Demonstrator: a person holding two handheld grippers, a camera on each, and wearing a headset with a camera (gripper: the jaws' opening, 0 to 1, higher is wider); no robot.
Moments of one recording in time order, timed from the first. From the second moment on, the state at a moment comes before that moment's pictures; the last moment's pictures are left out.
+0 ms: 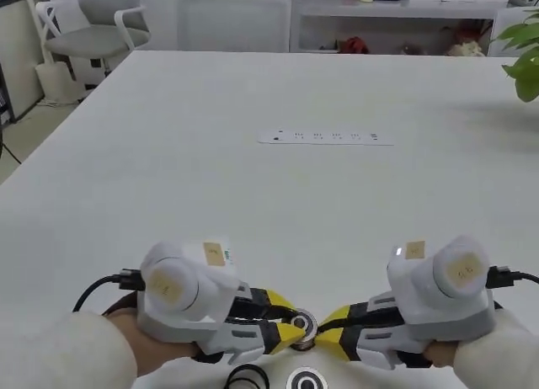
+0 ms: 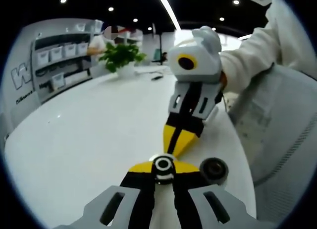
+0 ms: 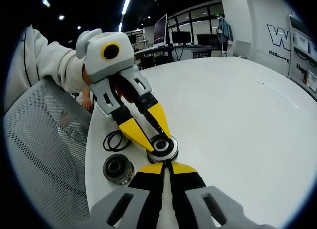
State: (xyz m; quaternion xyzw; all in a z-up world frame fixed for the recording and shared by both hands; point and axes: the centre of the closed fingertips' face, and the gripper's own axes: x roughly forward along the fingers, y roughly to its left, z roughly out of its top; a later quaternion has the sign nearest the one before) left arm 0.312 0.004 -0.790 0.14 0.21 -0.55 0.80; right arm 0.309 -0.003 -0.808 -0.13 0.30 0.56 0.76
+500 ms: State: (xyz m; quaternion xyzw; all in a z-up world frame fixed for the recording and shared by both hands) left arm 0.312 0.004 -0.789 0.14 0.20 -0.55 0.80; right arm 0.313 -0.006 -0.808 -0.11 0.32 0.54 0.77
